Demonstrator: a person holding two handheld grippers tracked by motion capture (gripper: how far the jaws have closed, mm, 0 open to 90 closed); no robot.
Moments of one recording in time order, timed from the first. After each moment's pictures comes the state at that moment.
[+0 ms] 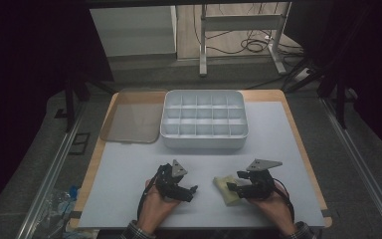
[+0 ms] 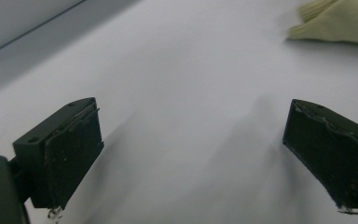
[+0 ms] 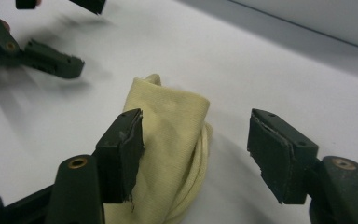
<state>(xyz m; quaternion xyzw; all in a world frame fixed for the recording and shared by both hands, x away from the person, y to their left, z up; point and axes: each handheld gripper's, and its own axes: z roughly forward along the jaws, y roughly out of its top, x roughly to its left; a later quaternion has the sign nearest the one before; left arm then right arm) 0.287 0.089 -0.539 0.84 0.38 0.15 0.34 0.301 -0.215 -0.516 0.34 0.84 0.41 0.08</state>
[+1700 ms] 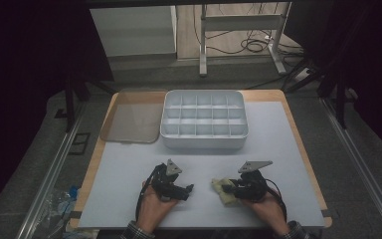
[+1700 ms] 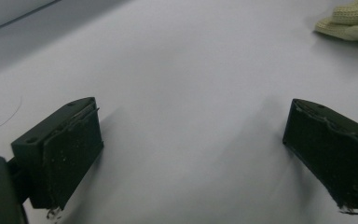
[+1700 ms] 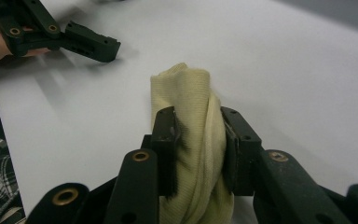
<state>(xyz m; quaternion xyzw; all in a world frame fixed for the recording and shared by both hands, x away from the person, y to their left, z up) 0.291 0.096 -0.548 0.84 0.40 0.14 0.35 0.299 -0.197 -0.519 0.33 0.86 0.39 0.03</state>
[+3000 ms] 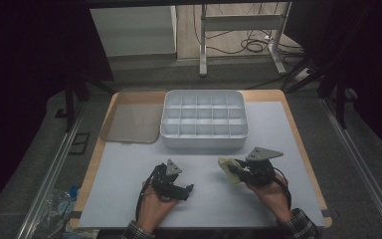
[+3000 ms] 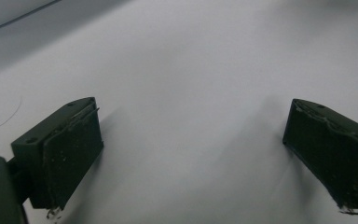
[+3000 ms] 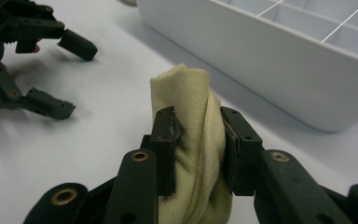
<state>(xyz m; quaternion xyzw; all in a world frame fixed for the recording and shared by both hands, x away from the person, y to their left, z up) 0.290 0.096 -0.548 0.84 0.40 0.14 0.35 0.317 -0.207 -0.482 0.31 0.83 0.43 0.15</state>
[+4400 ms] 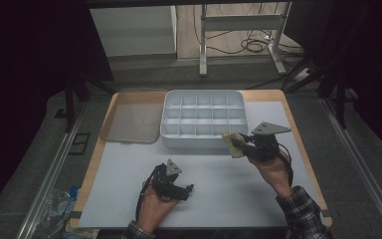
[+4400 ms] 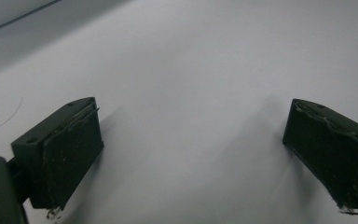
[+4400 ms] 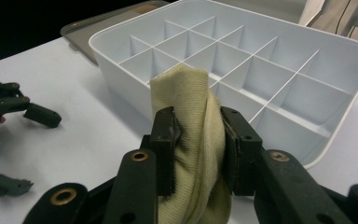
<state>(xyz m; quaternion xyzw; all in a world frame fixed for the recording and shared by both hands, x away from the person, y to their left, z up) 0.291 0.096 -0.548 0.84 0.40 0.14 0.35 0.362 -0.211 -0.437 0.32 0.80 0.47 0.19</state>
